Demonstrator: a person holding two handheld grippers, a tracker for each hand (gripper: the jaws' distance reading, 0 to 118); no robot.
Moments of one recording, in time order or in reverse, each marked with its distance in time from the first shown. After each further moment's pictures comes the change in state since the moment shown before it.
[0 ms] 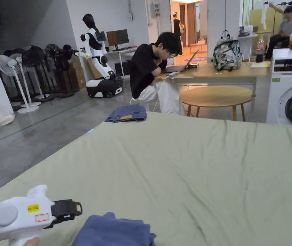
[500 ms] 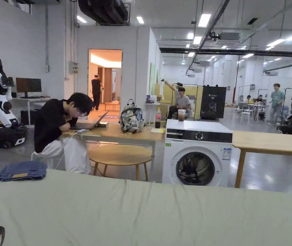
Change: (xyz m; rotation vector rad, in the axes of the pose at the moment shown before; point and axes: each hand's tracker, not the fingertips) left arm 0.234 -0.078 0.181 0.638 -0.265 -0.561; right arm -0.051 0.078 0.073 0.548 -0.166 0.323
